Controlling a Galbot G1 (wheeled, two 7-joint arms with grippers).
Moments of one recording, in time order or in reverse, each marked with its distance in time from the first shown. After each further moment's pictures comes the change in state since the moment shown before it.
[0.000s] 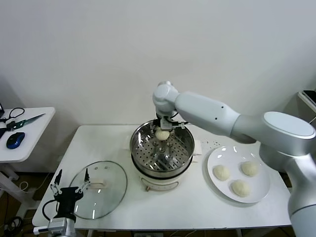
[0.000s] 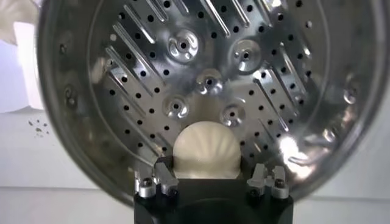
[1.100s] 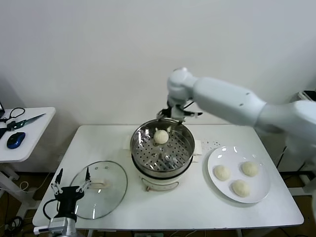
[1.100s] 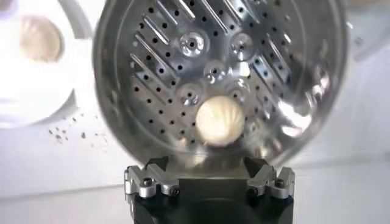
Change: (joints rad) left arm 0.009 0.001 0.012 -0.027 -0.002 0.007 -0.004; right arm 0.296 -0.290 -0.191 0.195 0.501 -0.291 0.058
